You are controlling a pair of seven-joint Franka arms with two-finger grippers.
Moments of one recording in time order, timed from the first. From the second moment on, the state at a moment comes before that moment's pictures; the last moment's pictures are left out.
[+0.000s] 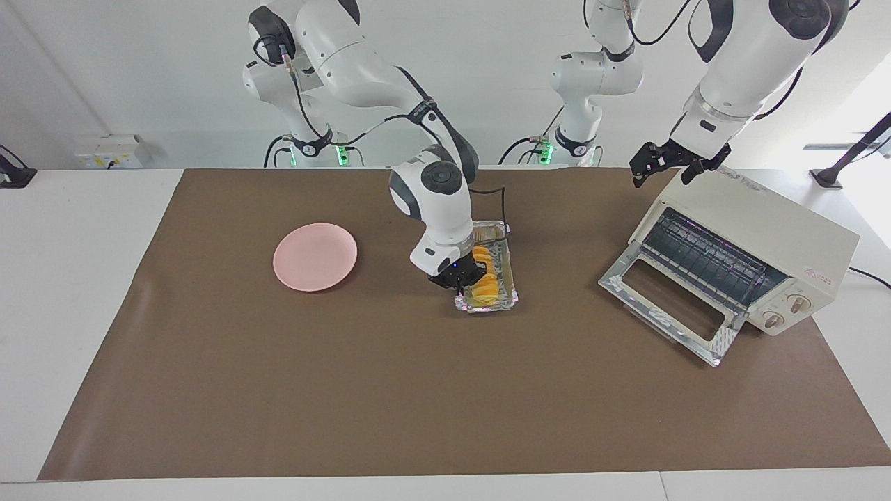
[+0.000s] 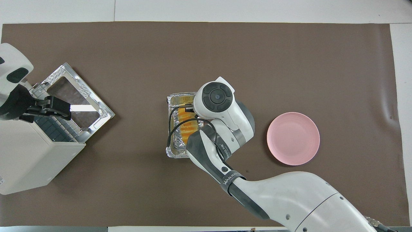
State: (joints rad) left arm -0.11 -0.04 -0.04 -1.64 -0.01 1.46 -0.13; right arm 0.50 0.52 0.13 -1.70 -0.01 2.36 0.61
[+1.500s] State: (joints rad) left arm -0.58 0.20 -0.06 -1.75 -0.02 1.97 -0.65; right arm 0.20 0.28 0.11 -1.59 -0.02 1.97 0.39
